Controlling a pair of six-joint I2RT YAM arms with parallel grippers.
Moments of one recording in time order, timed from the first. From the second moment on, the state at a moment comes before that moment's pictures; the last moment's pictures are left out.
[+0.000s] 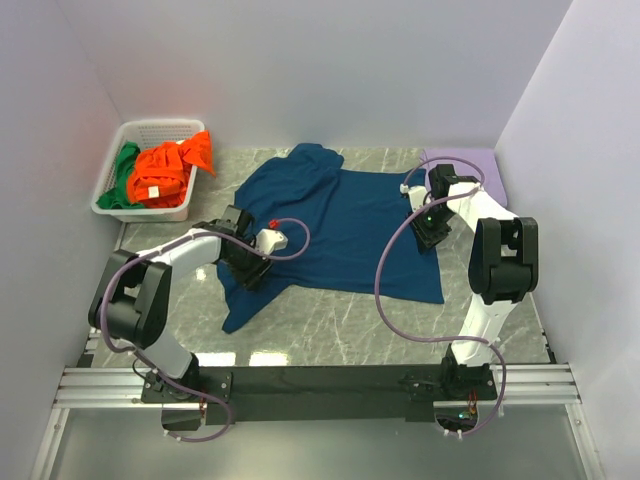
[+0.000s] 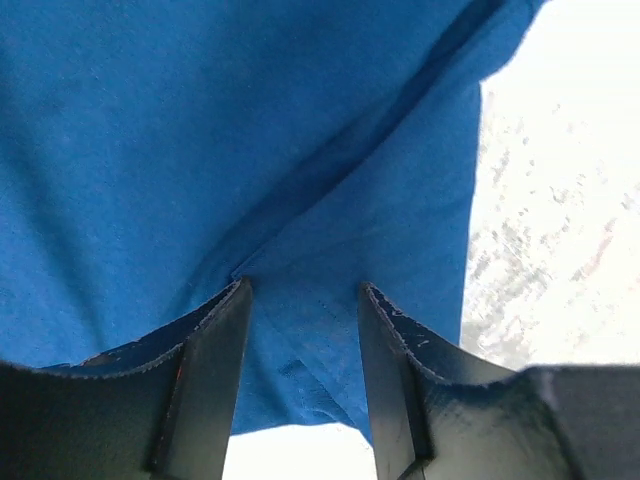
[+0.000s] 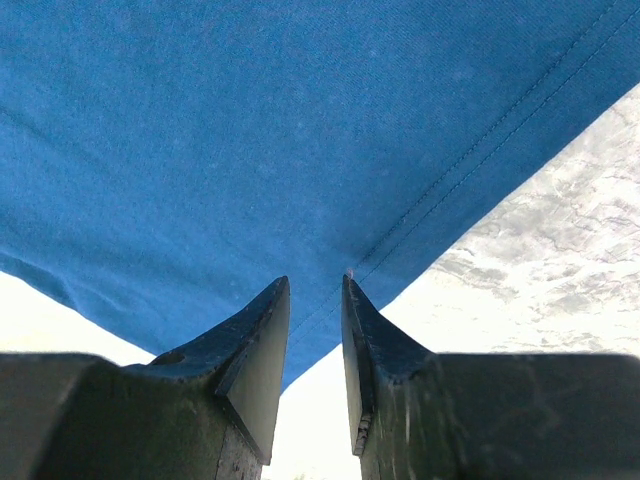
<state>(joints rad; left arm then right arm) -0.35 1.59 0.91 -0.58 0.31 0.49 0.02 1.89 1.38 -0.90 -0.18 -0.48</state>
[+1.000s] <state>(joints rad) -0.35 1.68 1.01 -0.58 0.30 0.48 0.02 1.89 1.38 -0.91 -0.20 -0.49</state>
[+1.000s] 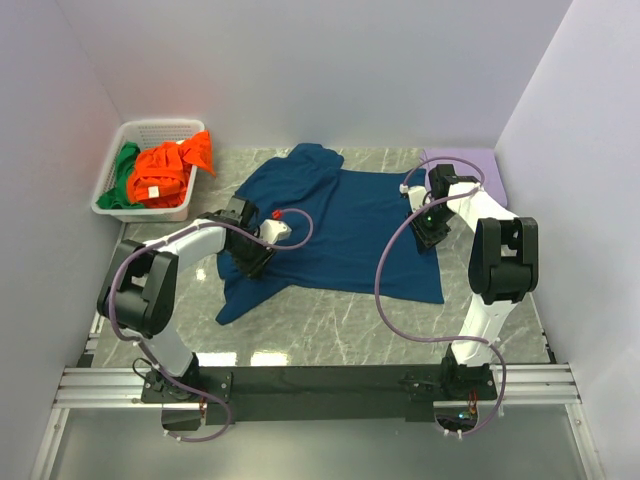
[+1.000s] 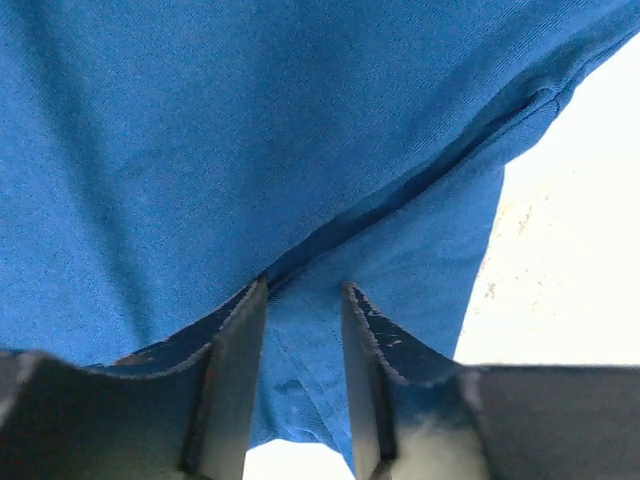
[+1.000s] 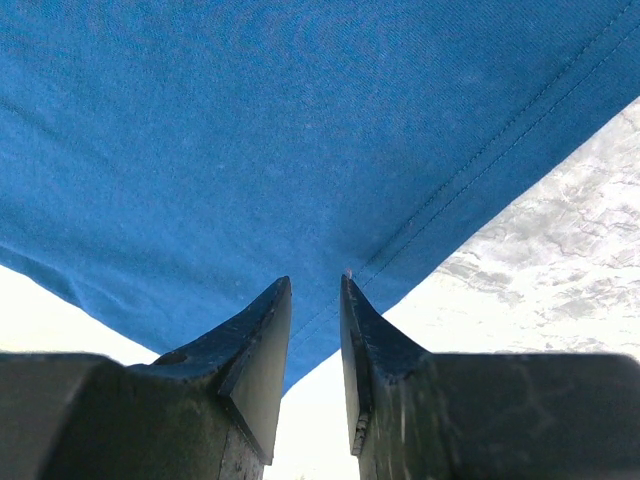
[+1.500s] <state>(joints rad) -0.38 1.54 1.01 -0.62 0.35 0.50 0.02 1.89 1.38 -0.91 -0.20 -0.49</state>
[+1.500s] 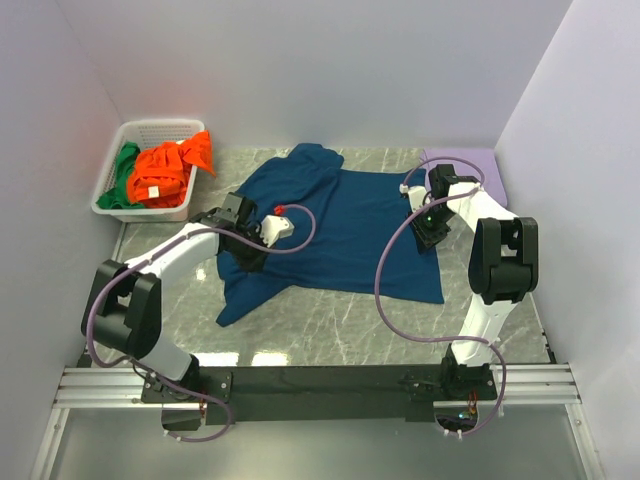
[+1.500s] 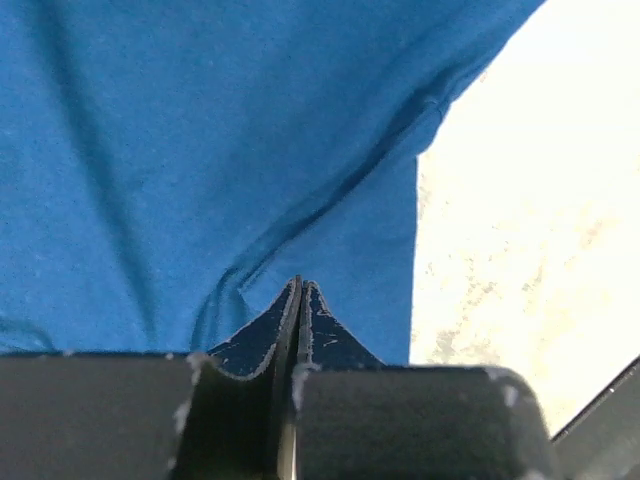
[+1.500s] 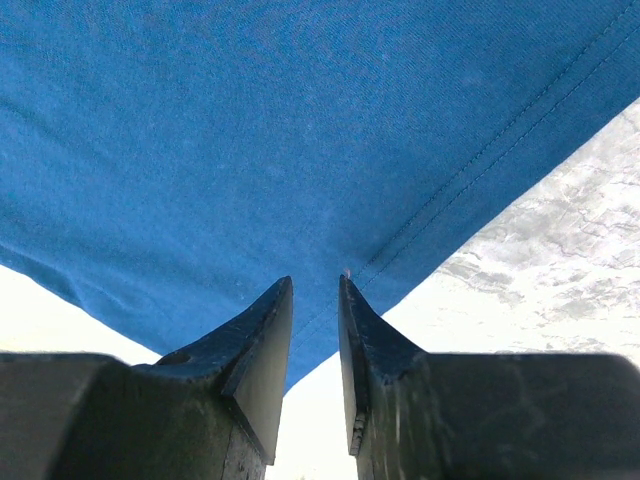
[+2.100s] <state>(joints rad) -0.39 1.67 1.01 -0.63 0.31 0.61 0.02 1.89 1.38 -0.91 -0.20 -0.49</state>
